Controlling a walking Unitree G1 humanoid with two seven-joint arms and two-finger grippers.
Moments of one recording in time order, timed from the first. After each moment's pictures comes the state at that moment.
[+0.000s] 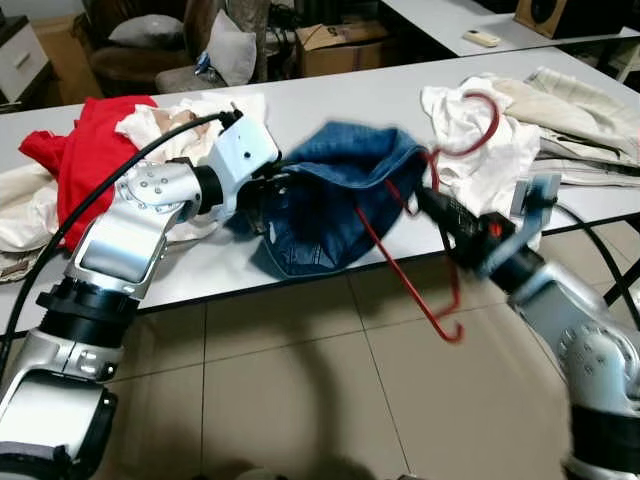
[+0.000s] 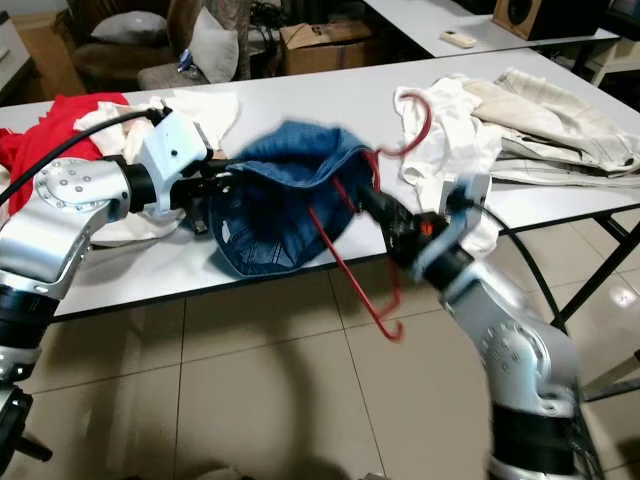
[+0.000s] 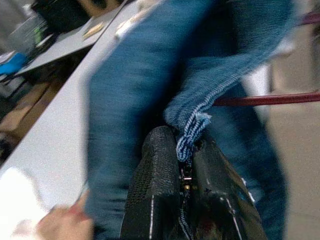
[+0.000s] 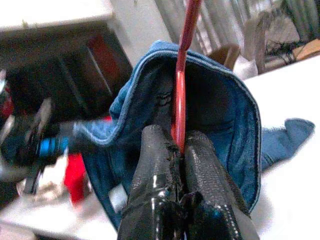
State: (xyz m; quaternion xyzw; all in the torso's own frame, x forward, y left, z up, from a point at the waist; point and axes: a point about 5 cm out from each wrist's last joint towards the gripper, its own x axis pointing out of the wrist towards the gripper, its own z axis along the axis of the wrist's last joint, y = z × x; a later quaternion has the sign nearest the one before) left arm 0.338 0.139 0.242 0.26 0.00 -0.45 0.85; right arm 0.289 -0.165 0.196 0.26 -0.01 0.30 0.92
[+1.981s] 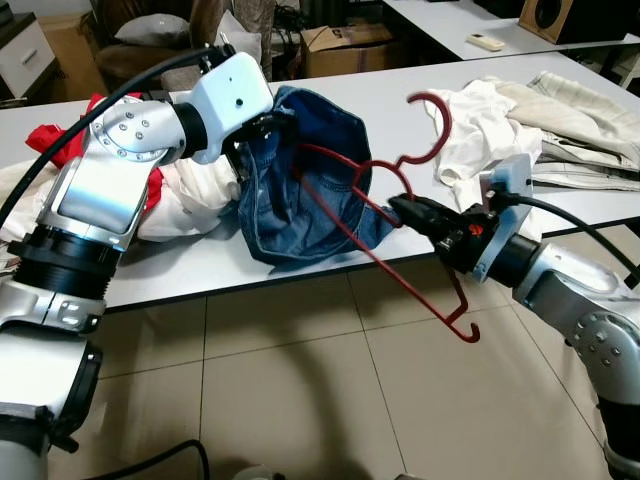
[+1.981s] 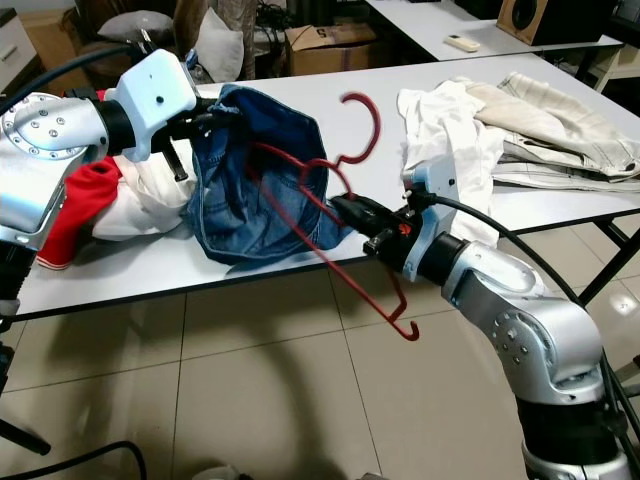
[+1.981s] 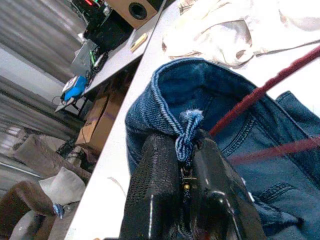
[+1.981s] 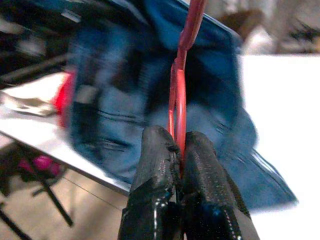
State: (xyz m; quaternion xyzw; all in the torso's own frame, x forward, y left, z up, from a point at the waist) left arm 0.358 0.157 0.294 0.41 -0.05 -0.36 0.84; right arm 0.282 -0.159 0.204 0.05 0.07 0.35 0.93
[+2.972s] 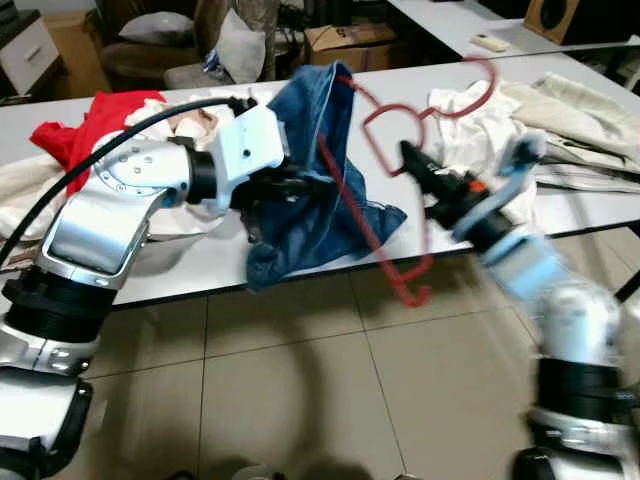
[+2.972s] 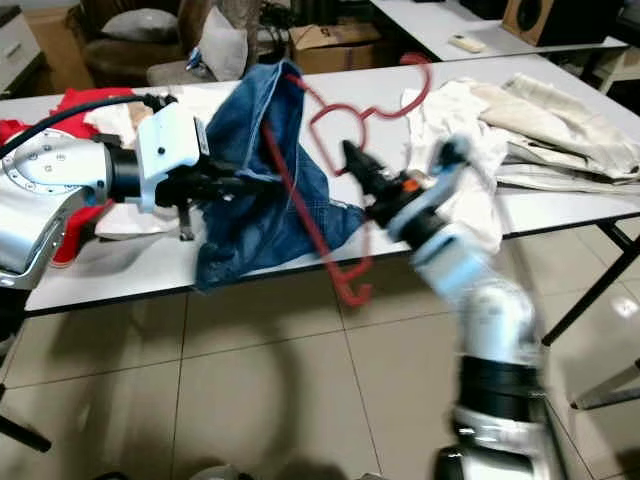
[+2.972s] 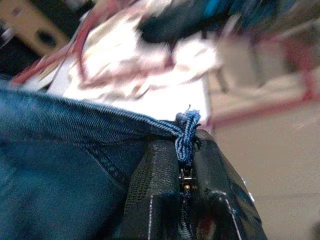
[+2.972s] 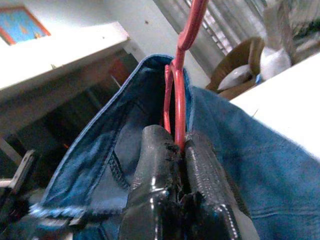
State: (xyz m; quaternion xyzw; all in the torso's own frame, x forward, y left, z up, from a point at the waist) left arm 0.316 0.132 0.272 0.31 -0.02 -0.55 0.77; right arm 0.316 -0.134 0.206 0.39 0.01 0.32 0.86
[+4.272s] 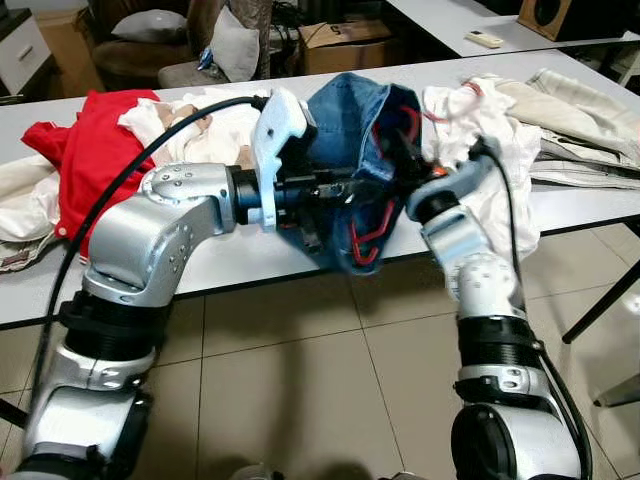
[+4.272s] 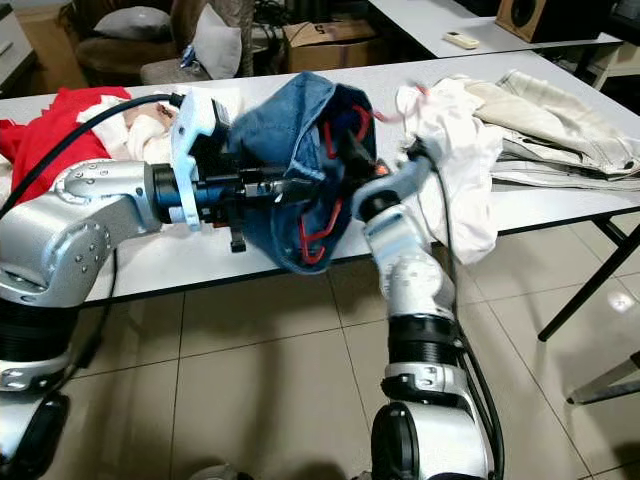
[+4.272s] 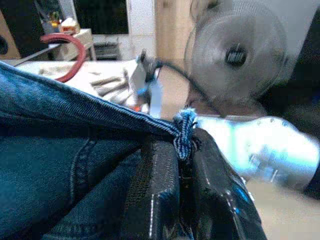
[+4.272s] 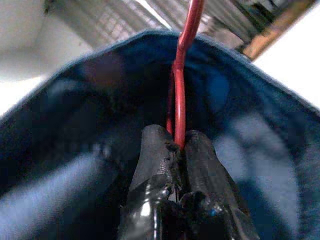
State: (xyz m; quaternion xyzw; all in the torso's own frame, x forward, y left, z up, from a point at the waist) left arm 0.302 0.092 0.270 0.02 0.00 -0.60 0.80; right arm 0.363 -0.103 0.194 0.39 -0.03 0.18 0.90
